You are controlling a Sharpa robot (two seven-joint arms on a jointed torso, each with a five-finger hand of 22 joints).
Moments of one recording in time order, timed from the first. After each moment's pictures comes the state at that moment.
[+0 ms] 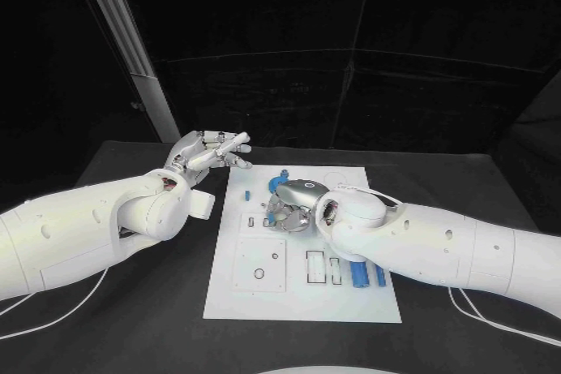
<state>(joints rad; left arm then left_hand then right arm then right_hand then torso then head) 1.25 -0.86 -0.11 1.49 -0.05 -0.33 0.45 1.33 0.05 -0.02 0.16 0.10 0.95 0.21 0.11 0.07 1.08 0.15 0.15 0.08 1.22 0.08 0.36 0.41 0.17 1.02 0.19 0.38 0.18 1.13 -0.50 -0.04 1.42 -1.58 -0.20 -0.21 1.33 0.00 0.30 0.02 0.15 1.04 0.14 0.14 0.09 1.40 0.04 1.31 1.31 1.47 -0.04 1.51 1.31 0.06 1.41 0.07 1.44 1.24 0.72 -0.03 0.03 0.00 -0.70</state>
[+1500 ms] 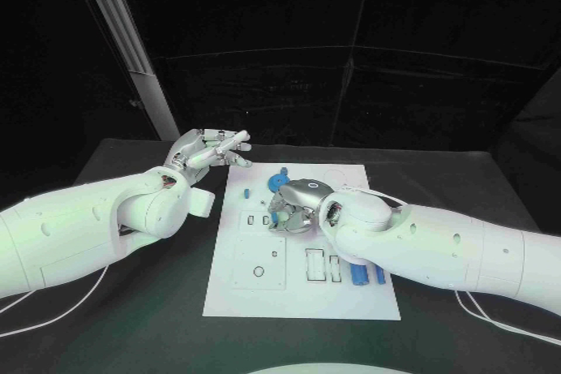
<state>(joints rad) 1.25 -0.85 -0.11 1.48 -0.05 -0.31 0.44 1.33 0.05 -0.02 0.16 0.10 0.95 0.21 0.11 0.07 1.08 0.15 0.15 0.08 1.22 0.08 0.36 0.41 0.17 1.02 0.19 0.38 0.18 1.12 -0.54 -0.04 1.47 -1.62 -0.25 -0.25 1.21 -0.10 0.18 0.12 0.18 0.91 0.17 0.07 0.07 1.32 0.08 1.20 1.21 1.46 -0.01 1.49 1.31 0.06 1.38 0.10 1.41 1.19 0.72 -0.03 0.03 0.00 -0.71</state>
